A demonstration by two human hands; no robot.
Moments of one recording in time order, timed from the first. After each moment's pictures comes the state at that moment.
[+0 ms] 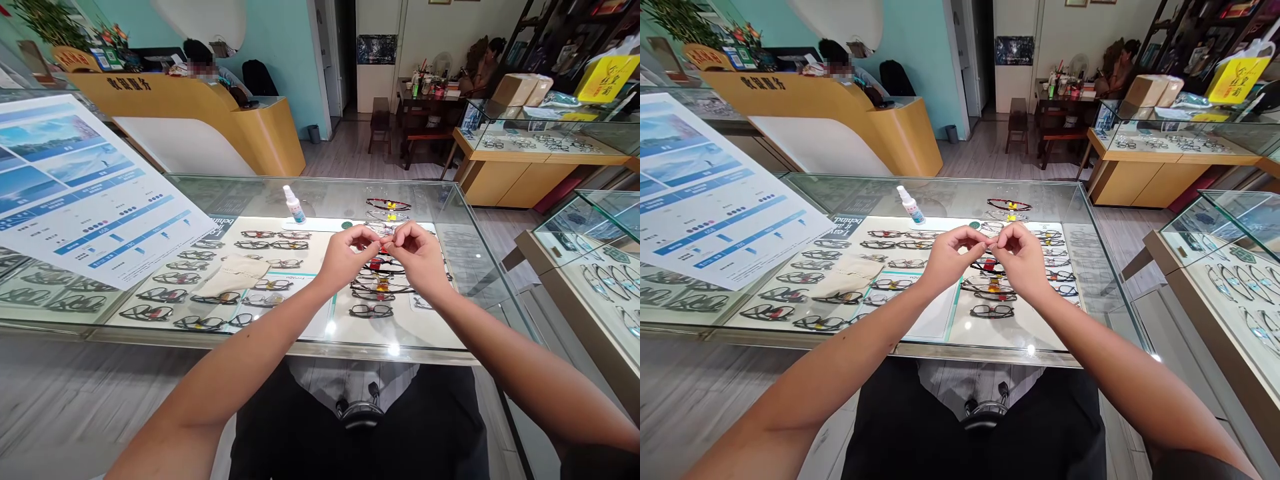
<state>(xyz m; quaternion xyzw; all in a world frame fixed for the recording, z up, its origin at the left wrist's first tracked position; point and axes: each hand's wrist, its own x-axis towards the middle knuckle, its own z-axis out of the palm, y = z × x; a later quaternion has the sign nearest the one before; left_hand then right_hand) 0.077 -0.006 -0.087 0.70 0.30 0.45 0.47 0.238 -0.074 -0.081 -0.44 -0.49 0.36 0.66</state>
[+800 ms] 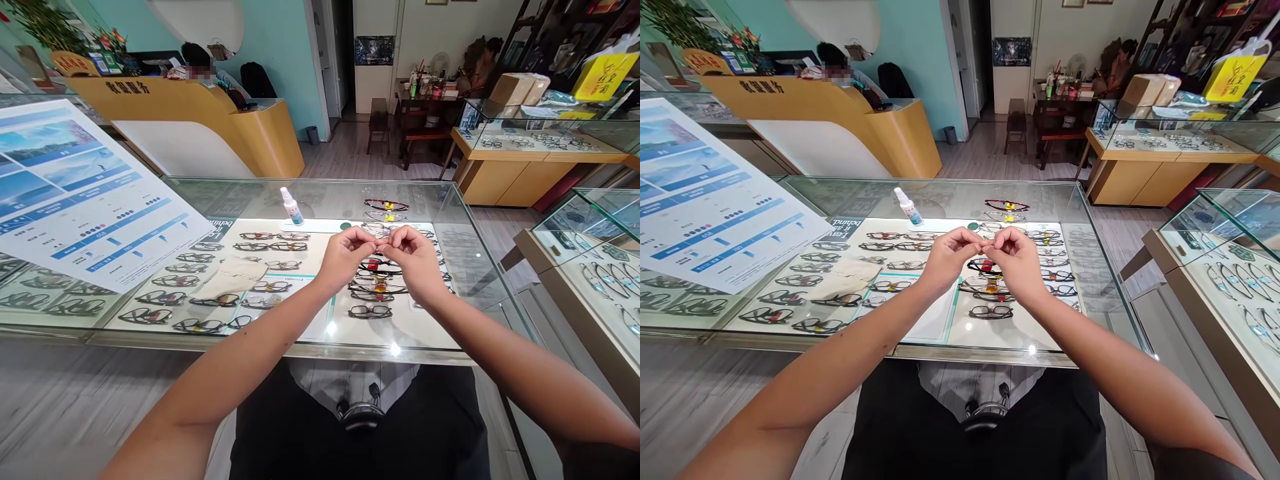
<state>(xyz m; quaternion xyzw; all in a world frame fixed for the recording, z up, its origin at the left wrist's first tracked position) 0.084 -0.006 -0.093 0.60 0.28 0.47 0.59 0.230 -0.078 -0.078 -0.43 -0.42 0.42 0.67</state>
